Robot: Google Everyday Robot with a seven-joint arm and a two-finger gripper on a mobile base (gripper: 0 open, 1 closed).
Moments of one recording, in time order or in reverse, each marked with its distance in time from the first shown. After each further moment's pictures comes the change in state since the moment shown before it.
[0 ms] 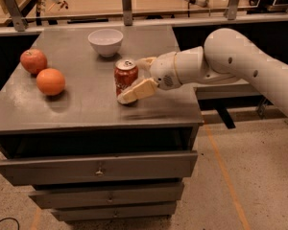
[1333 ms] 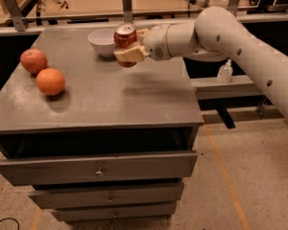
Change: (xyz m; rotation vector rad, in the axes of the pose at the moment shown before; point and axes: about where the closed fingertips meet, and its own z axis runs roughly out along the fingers) arm -0.062 -0.081 0.015 0.131 -0.108 -0.102
